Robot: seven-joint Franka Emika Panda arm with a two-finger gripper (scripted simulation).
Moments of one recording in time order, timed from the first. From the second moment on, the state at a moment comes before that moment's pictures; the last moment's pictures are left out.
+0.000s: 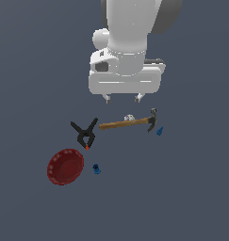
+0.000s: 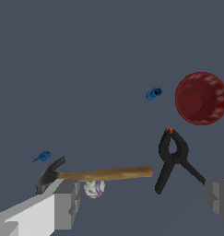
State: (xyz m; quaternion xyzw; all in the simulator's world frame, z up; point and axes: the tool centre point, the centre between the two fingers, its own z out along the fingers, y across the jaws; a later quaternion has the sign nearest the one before) arm 0.000 0.029 0.333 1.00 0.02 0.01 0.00
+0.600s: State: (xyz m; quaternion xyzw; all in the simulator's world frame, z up) arm 0.009 0.039 0.342 1.00 0.01 0.02 0.00
